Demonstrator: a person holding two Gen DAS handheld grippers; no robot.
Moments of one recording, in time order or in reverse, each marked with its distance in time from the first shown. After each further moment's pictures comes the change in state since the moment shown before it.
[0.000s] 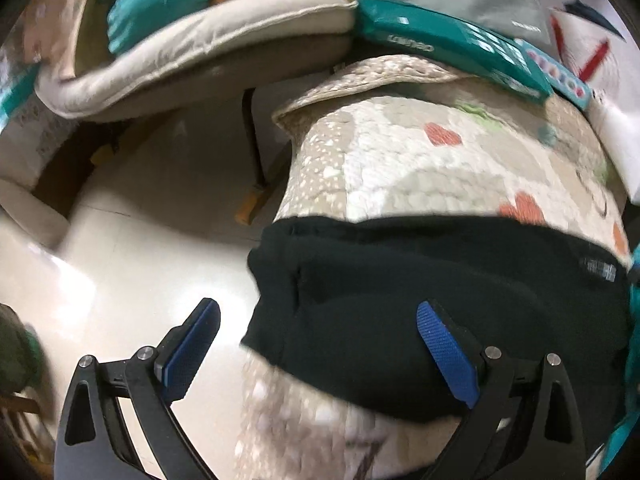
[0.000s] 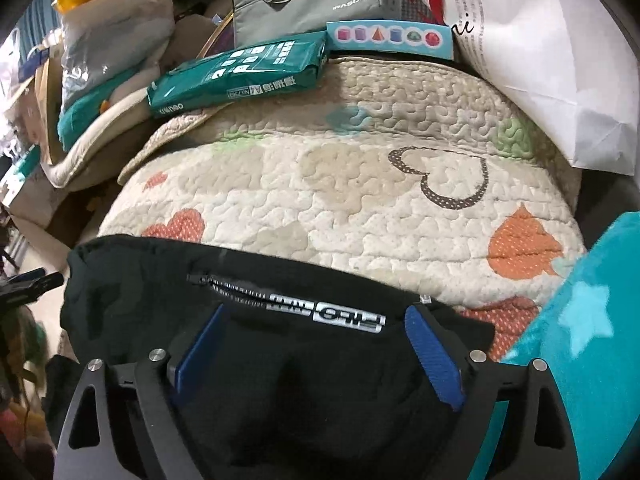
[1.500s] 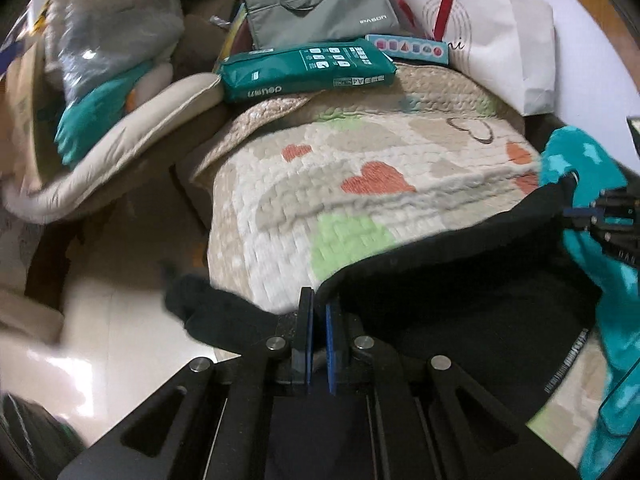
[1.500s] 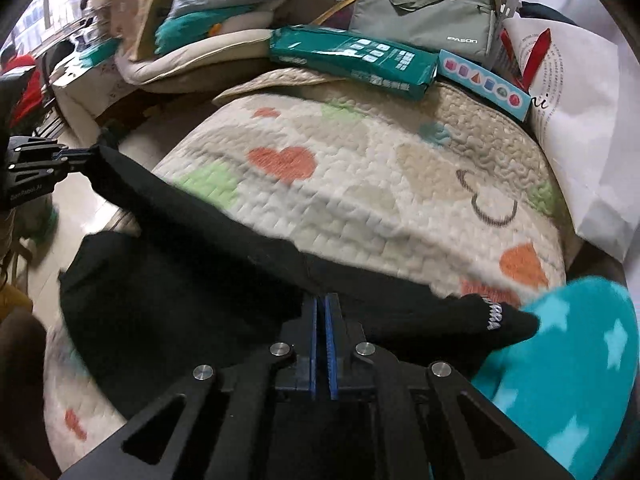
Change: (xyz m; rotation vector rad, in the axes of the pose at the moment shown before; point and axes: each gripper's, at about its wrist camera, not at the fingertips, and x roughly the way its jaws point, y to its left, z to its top) left arm -0.128 -0.072 -0.073 0.359 -0.115 -0.124; right arm -0.096 0.086 -0.070 -0.362 0.095 0.023
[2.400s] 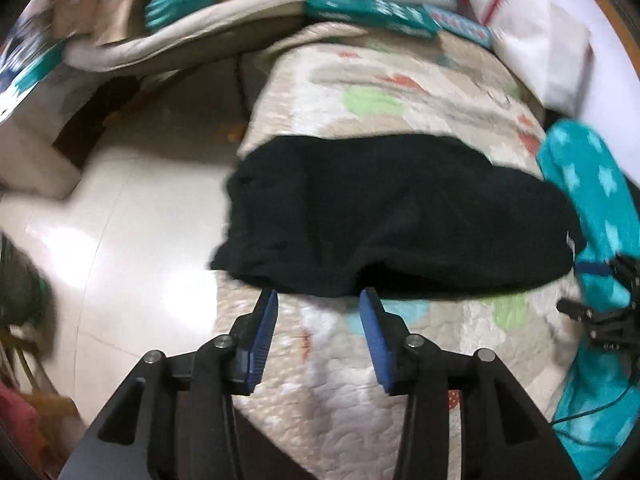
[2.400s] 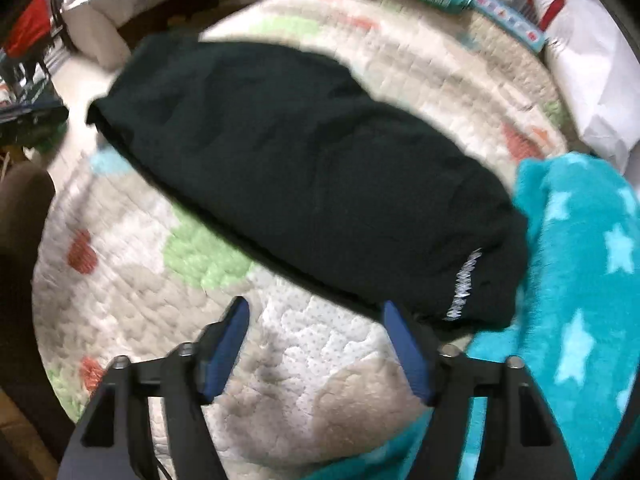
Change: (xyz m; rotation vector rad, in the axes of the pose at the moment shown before) left arm -0.082 -0.002 -0.162 -0.310 0.124 0.065; right arm -0.035 0.075 -0.141 -0.060 0.198 -0.037
